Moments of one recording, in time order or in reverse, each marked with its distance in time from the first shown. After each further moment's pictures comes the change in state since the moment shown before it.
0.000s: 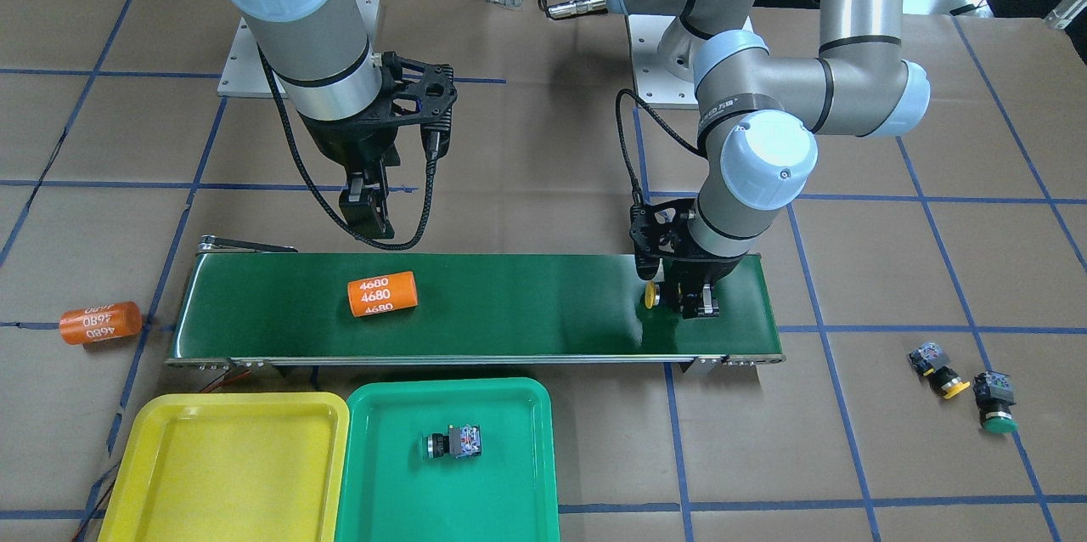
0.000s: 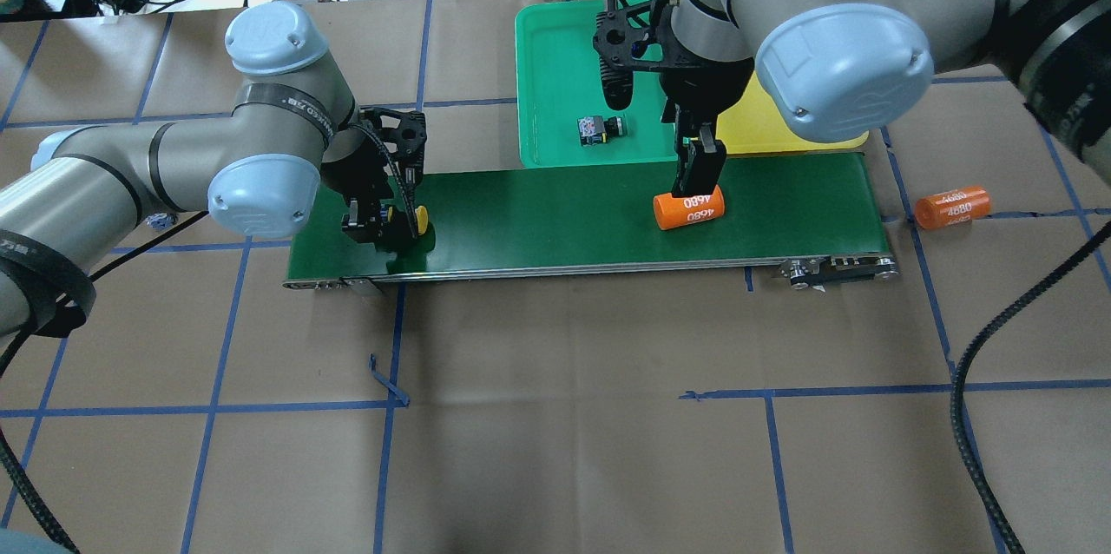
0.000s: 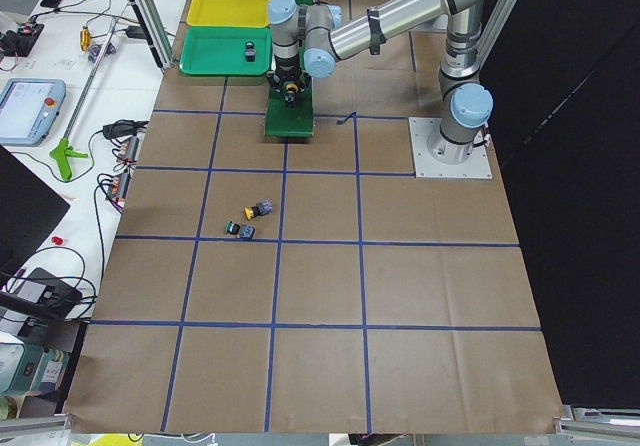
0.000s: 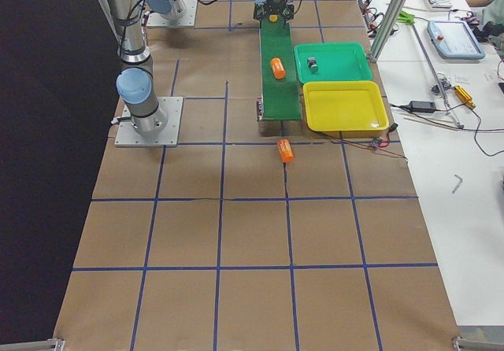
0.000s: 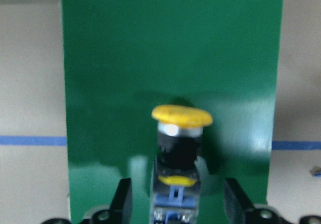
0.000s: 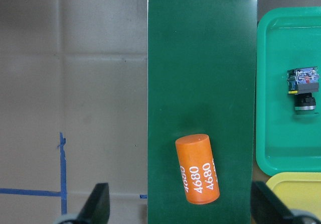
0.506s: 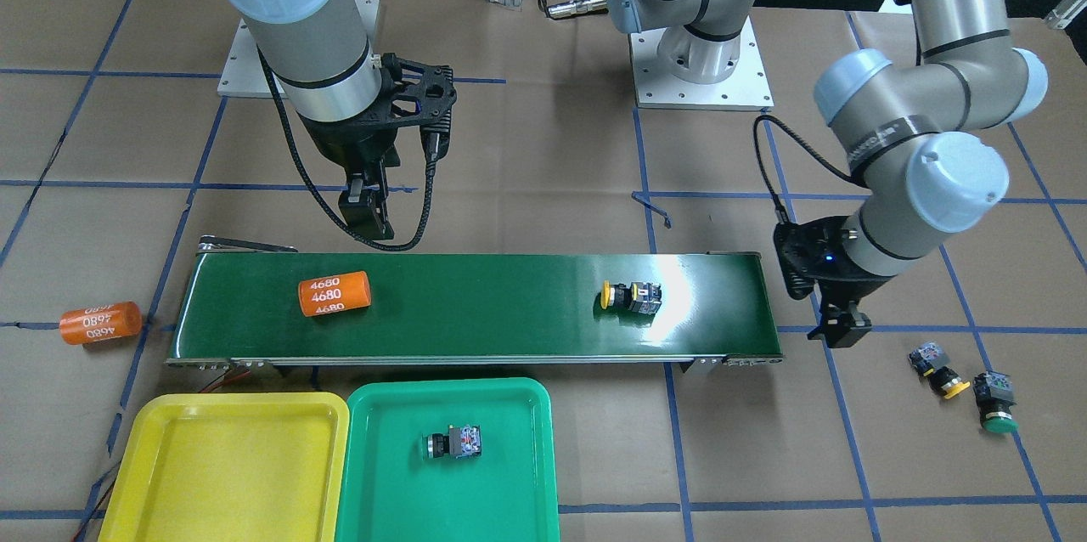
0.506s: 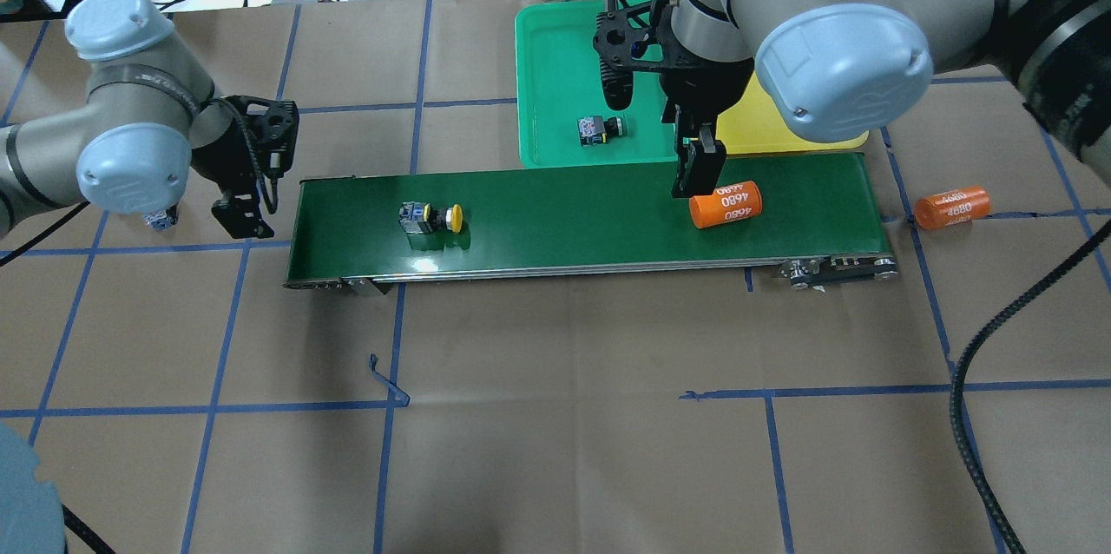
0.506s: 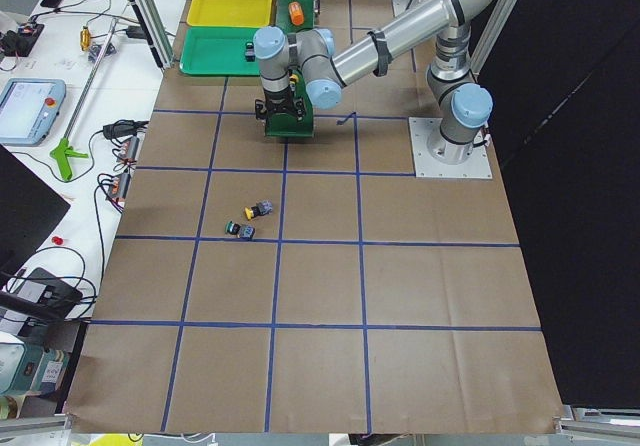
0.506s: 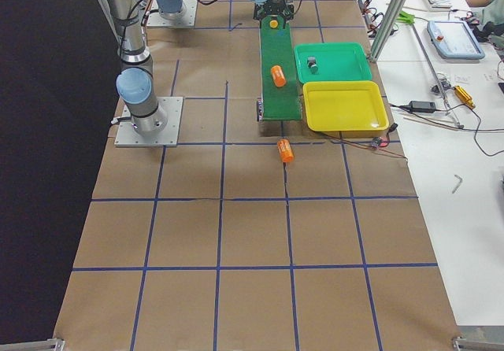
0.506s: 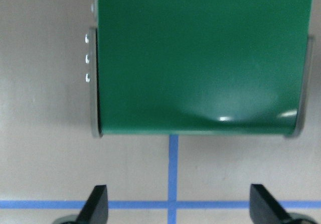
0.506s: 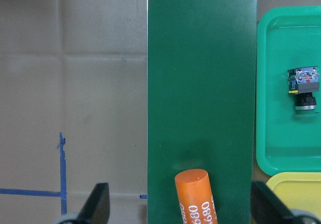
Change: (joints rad) left arm 0.283 -0.024 0.047 -0.028 0.023 0.342; right arm 0.000 0.001 0.000 -0.003 0.001 0.002
